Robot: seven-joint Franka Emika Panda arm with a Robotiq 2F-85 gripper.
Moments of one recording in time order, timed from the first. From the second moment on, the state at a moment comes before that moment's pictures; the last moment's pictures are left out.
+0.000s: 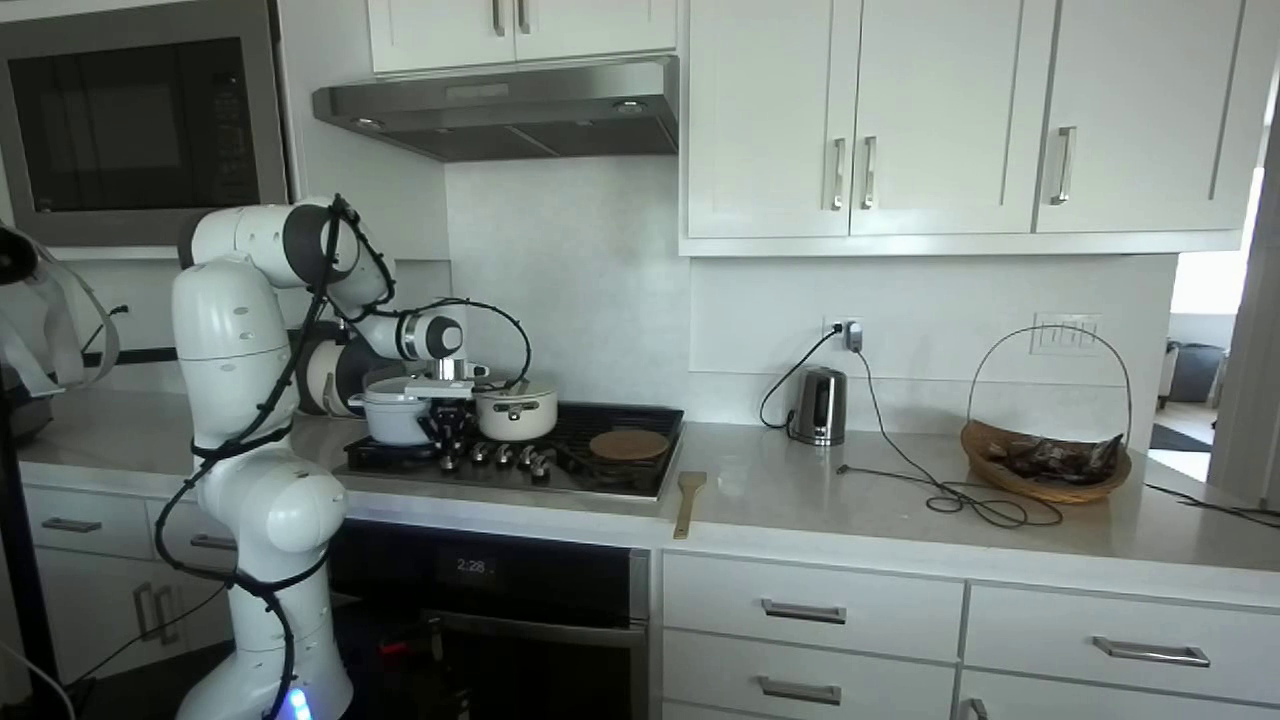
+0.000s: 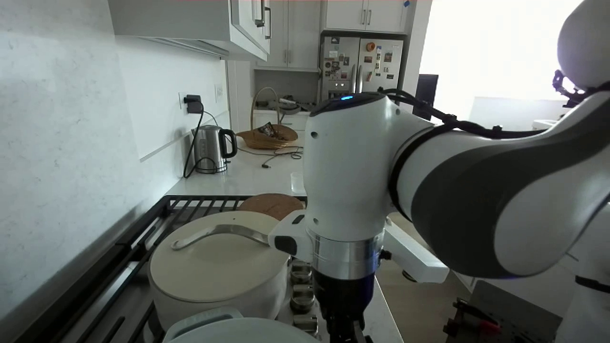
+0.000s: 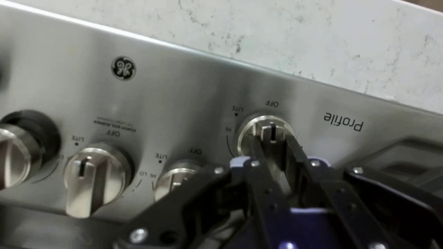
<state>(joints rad) 0.44 -0.06 0.41 -2.29 0.05 2.17 -0.24</state>
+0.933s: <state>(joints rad) 0.44 -0.02 0.40 -2.23 0.06 2.10 -0.71</state>
